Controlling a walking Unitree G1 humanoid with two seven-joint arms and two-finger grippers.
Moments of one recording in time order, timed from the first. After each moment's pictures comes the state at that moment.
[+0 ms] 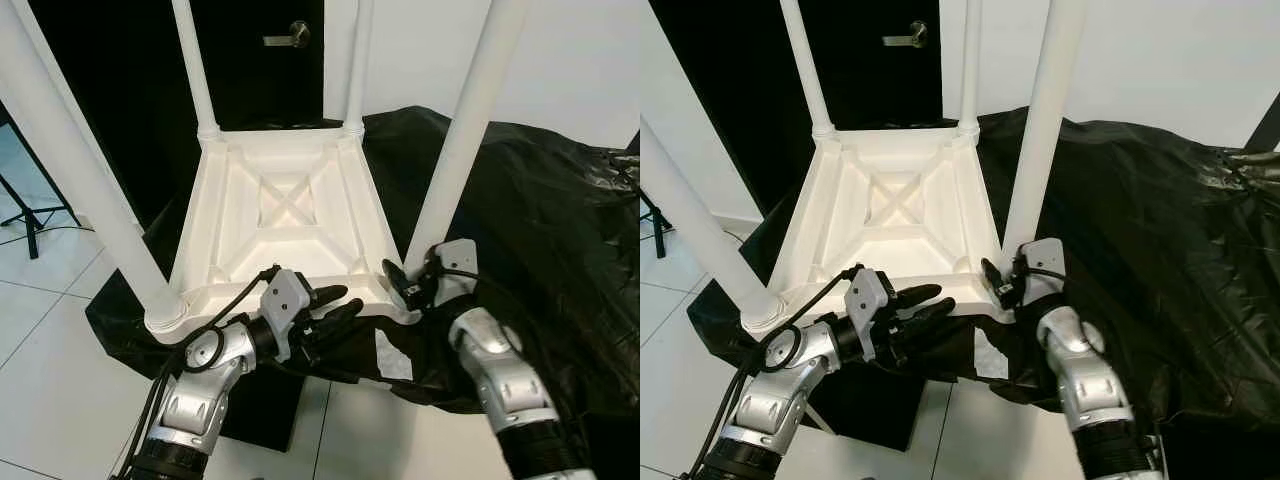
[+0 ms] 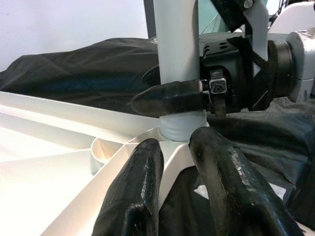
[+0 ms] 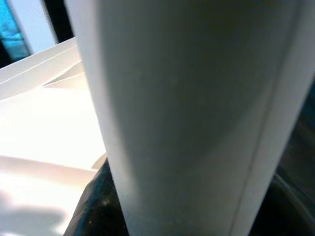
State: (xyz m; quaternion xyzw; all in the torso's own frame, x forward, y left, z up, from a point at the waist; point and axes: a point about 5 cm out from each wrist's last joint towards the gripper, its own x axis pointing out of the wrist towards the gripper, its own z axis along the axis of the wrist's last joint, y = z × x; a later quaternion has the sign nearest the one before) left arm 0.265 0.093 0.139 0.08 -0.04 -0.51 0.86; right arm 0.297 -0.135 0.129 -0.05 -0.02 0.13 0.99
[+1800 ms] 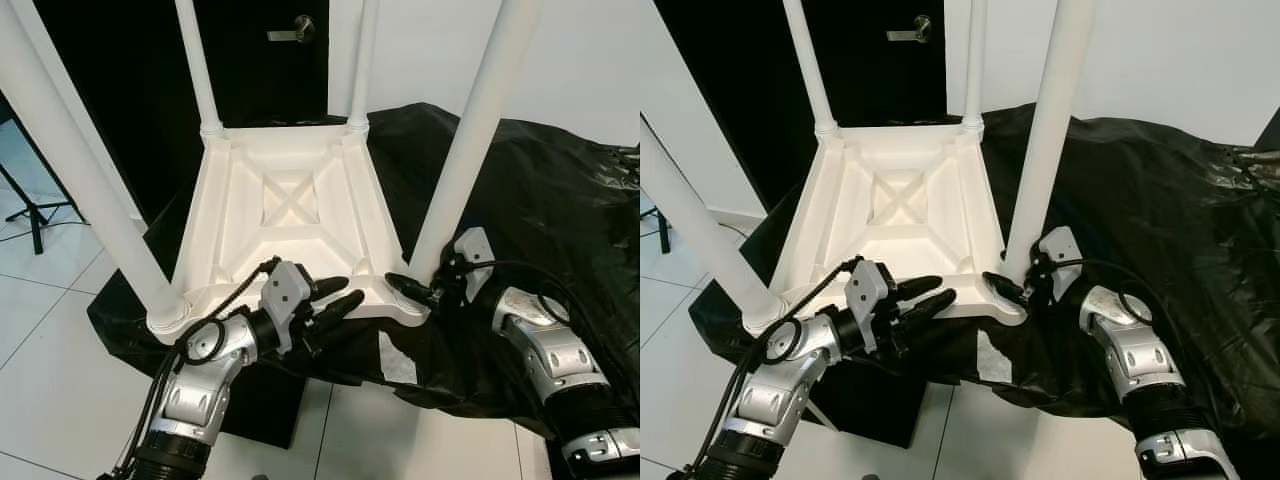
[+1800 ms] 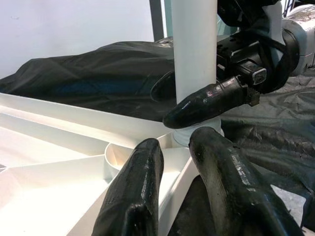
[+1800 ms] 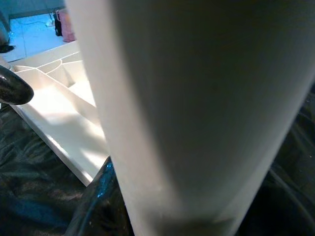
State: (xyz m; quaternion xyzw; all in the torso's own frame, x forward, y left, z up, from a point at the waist) left arm 0.270 0.091 0.146 0.08 -0.06 -0.50 0.86; right arm 0.309 -0.169 0.140 -0.11 0.00 0.38 0.92
